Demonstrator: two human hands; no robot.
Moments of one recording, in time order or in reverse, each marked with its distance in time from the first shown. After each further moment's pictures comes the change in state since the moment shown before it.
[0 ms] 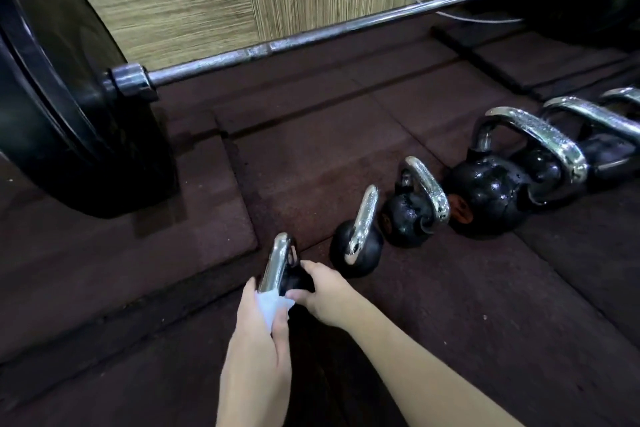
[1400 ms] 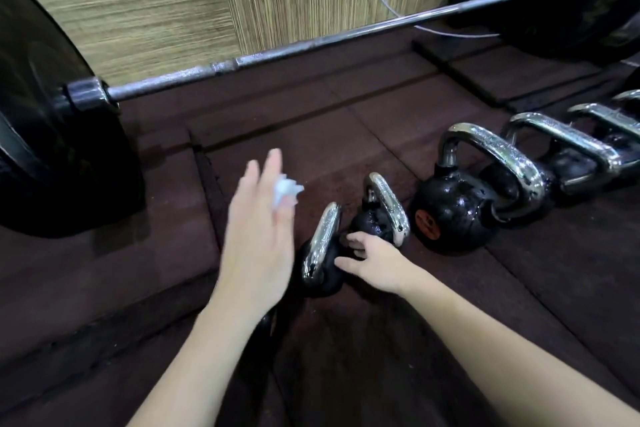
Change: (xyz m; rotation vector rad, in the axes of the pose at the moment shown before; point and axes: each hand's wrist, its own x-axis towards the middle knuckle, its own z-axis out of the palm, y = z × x) left_hand 0.078 0.147 0.025 0.084 0.054 0.505; right_hand -0.001 0.072 -0.144 -0.030 0.087 0.132
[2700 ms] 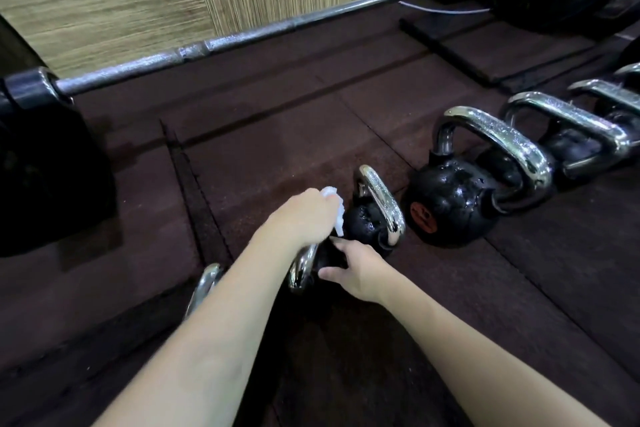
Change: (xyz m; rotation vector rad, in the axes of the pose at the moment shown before) left_hand 0.078 0.029 0.068 0.318 -0.744 -0.291; right_hand 0.024 0.009 0.024 -0.064 -0.016 0.042
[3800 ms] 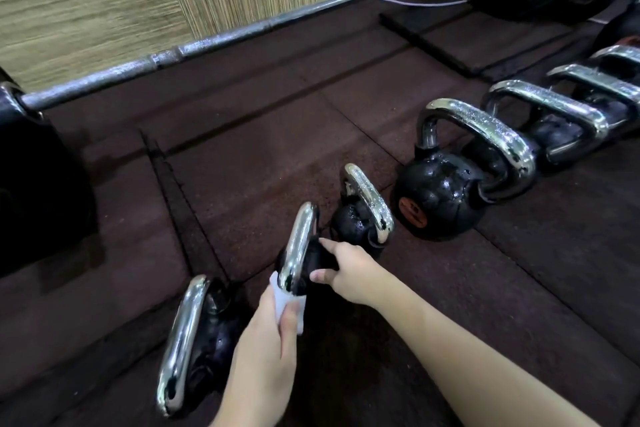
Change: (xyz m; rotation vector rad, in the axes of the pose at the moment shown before) left_hand -0.109 -0.078 0.102 -0.413 0.320 0.070; right_hand -0.007 -0.002 0.000 0.081 0.004 -0.010
